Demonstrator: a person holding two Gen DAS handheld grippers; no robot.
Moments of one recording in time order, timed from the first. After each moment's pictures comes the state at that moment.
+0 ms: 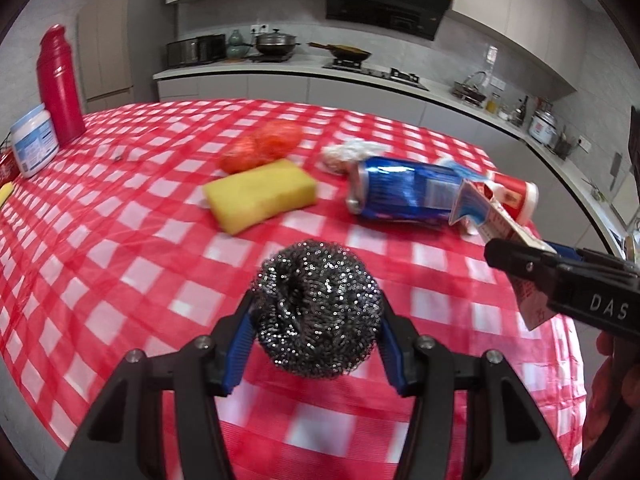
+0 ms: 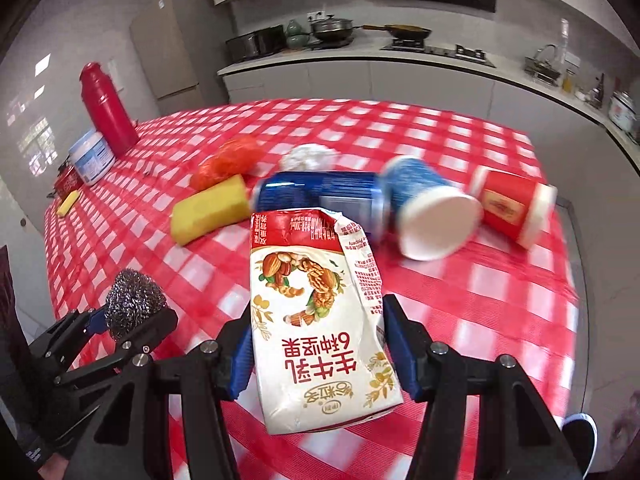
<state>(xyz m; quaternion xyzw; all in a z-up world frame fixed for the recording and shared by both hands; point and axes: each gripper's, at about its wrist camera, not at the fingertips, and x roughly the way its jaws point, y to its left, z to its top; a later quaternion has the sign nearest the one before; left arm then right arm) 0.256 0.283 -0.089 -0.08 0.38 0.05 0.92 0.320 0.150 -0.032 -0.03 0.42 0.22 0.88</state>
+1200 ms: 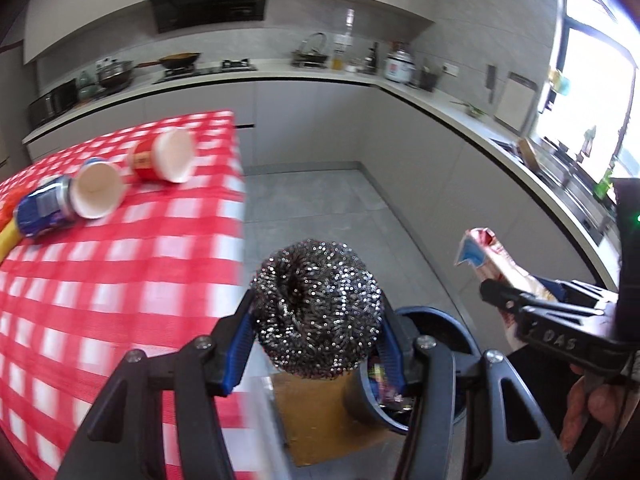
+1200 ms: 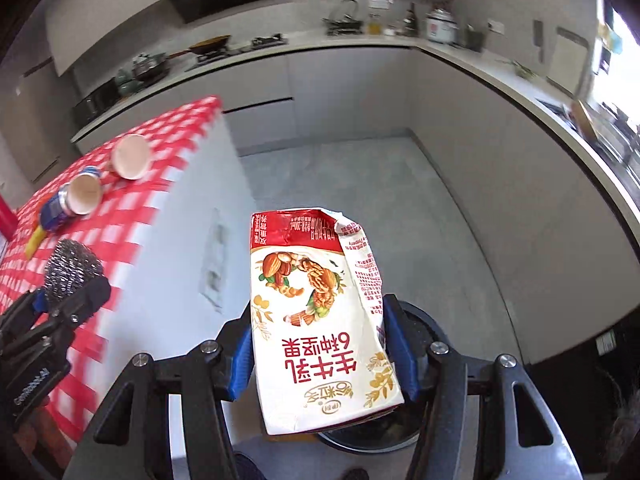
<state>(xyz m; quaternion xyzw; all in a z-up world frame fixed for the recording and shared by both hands) 0.224 -0.067 -0.080 0.00 0.38 -0.16 0.91 0.213 -0.262 -0.064 0.06 0.44 -0.03 0.89</state>
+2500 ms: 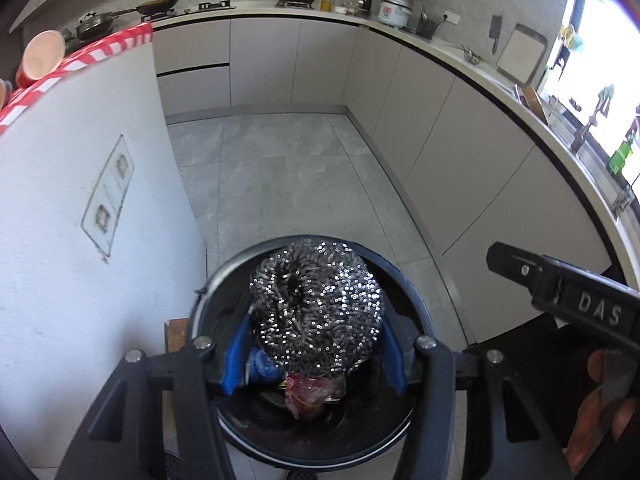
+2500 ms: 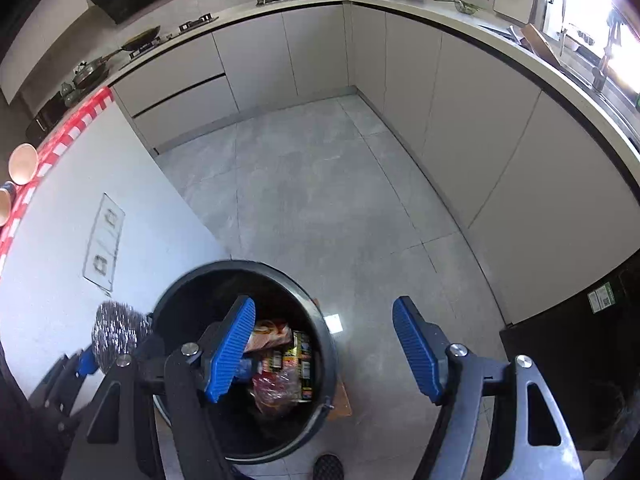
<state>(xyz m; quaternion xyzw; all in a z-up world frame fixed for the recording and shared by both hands) 0.217 -0.241 -0.204 -0.01 0.46 -0.14 0.88 0.210 -0.424 -0.164 0.10 0.48 -0.09 0.87</state>
